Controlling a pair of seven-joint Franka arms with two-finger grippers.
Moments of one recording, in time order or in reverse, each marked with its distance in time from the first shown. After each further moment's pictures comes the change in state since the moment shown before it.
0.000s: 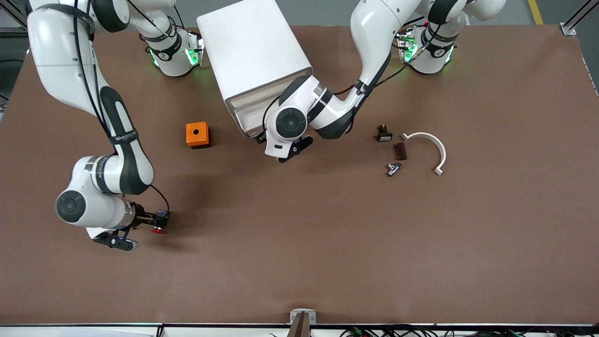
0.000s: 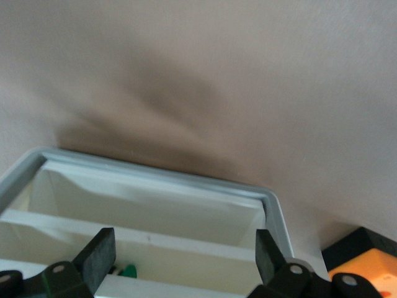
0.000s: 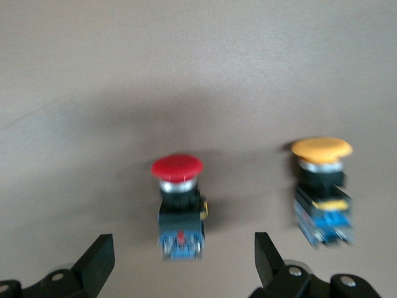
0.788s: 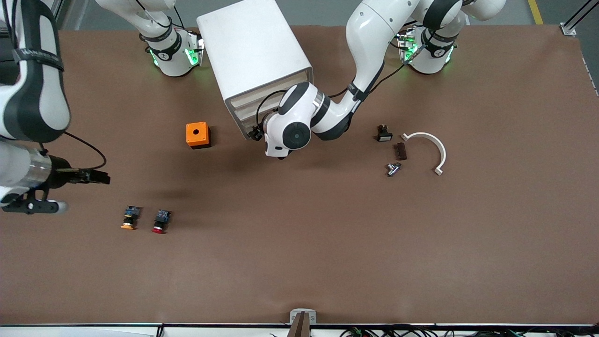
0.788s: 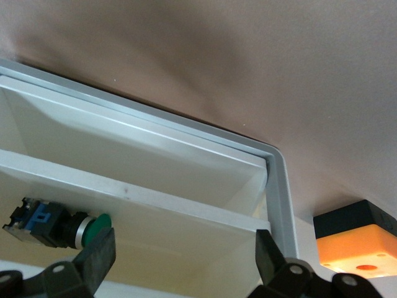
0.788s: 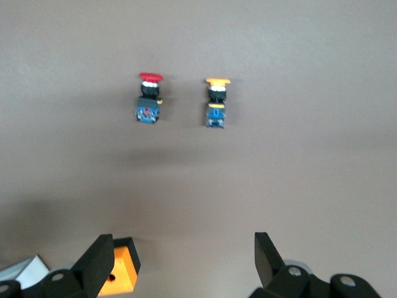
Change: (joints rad) left arm -0.005 0.044 -0.002 -0.006 -0.217 0.000 -0.030; right arm -0.099 -0.366 -0.008 0.006 -0.045 -0.430 -0.276
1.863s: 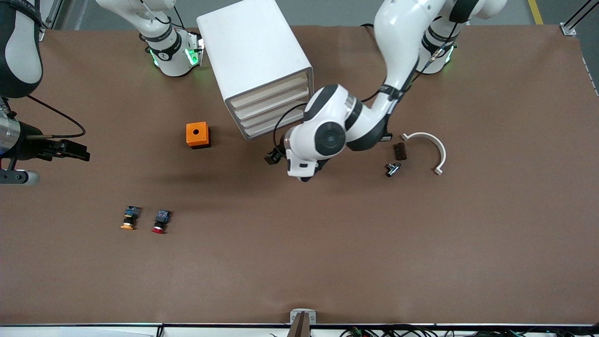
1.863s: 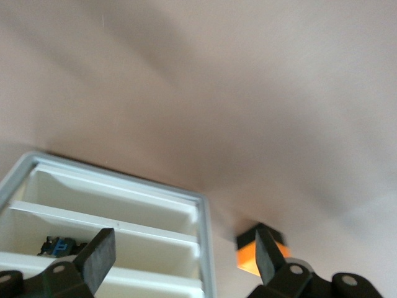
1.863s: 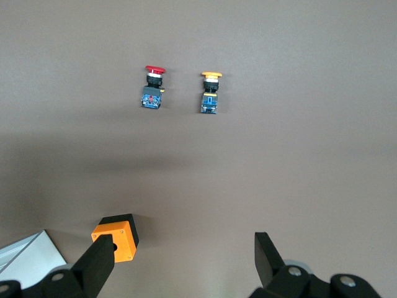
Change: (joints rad) left arm 0.162 -0.158 0.027 0.044 0.200 -0.010 0.008; right arm 0.001 -0.118 0.018 -0.004 -0.027 -0.068 -0.002
